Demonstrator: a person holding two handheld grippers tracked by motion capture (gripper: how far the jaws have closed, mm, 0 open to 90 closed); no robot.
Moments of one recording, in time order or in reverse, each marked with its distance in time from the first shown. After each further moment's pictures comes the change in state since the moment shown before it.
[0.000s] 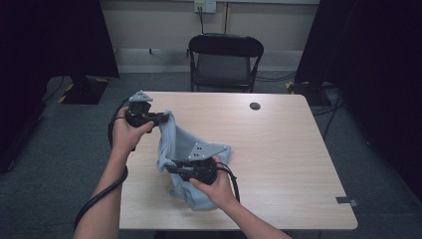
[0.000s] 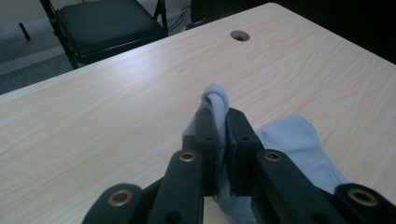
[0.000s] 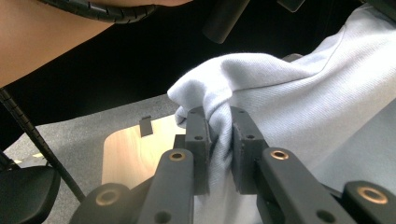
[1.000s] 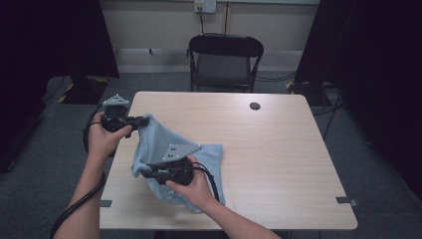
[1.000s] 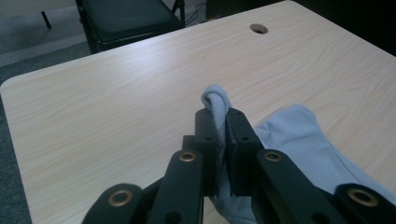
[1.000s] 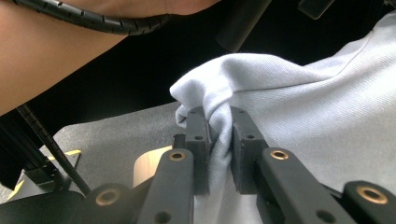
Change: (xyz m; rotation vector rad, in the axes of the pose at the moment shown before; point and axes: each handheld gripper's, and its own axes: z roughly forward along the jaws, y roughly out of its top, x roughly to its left) left arm 0.023 -0.019 -0.045 0.008 0.035 -0.028; right arm 0.024 0.019 0.048 0.000 0.112 0.004
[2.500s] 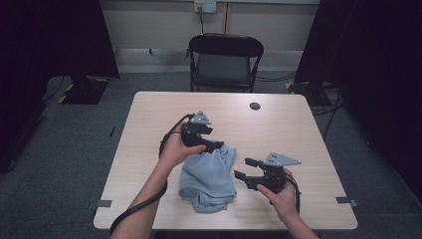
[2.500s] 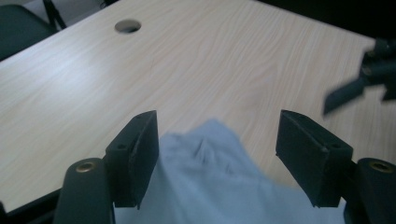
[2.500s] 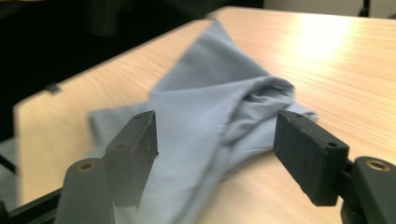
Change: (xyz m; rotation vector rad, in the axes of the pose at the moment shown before) left arm -0.134 0.006 0.129 0.057 -0.259 0.251; right arm -0.068 -0.112 -0.208 0.011 -0.448 0.180
